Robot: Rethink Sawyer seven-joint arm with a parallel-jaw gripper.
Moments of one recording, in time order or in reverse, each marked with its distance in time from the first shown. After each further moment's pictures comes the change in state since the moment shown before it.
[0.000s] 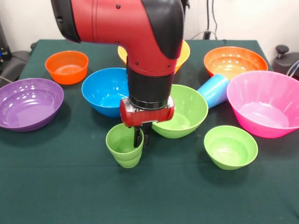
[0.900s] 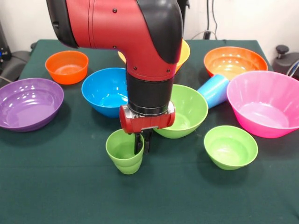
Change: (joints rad) arm -0.006 0.020 0.023 -0.043 0.000 0.000 0.000
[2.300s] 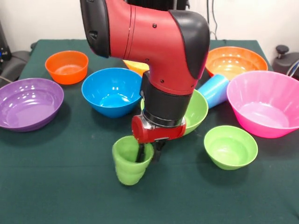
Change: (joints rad) arm 0.158 0.093 -0.174 -0.116 0.001 -0.035 0.000
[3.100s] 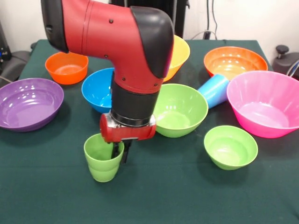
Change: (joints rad) arm -0.099 -0.013 0.027 0.001 0.000 0.001 0.000
